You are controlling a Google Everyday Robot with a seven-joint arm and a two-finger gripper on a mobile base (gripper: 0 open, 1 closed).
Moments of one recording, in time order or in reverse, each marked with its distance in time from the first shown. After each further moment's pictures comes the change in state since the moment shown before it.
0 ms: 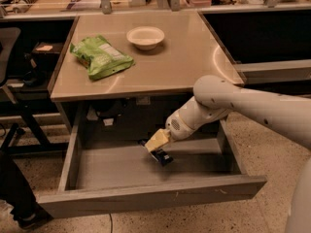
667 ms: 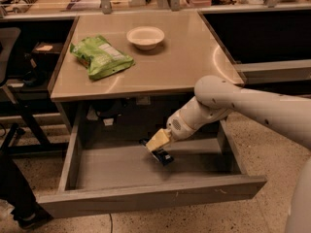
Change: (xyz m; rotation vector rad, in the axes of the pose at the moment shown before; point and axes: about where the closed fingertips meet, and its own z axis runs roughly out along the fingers) arm 0.001 -0.003 -0.001 0.006 -0.002 0.009
